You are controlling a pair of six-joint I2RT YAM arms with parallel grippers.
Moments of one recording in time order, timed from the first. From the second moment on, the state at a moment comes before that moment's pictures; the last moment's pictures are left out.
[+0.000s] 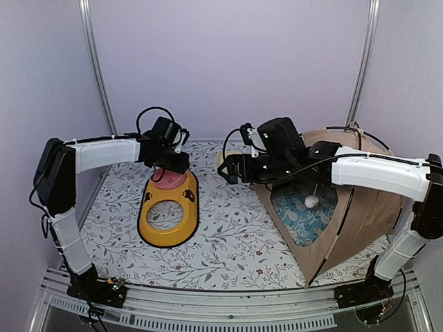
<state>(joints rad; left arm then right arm) -0.53 1.84 1.39 -0.39 -0.13 -0.14 0.95 1.61 1.35 -0.31 0.07 0.54</state>
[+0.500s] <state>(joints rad) -0.48 1.99 1.47 -0.38 -0.09 -0.19 0.95 1.61 1.35 -0.31 0.07 0.54</state>
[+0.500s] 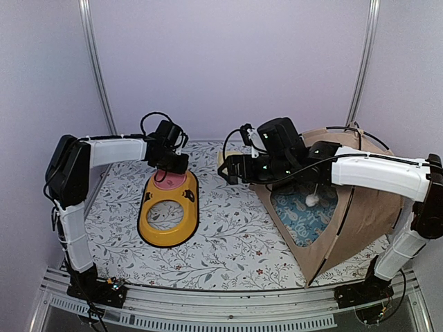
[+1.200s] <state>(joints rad) -0.62 2.15 1.79 -0.39 -0.15 -0.22 0.99 1.54 1.41 -0.39 0.08 0.50</state>
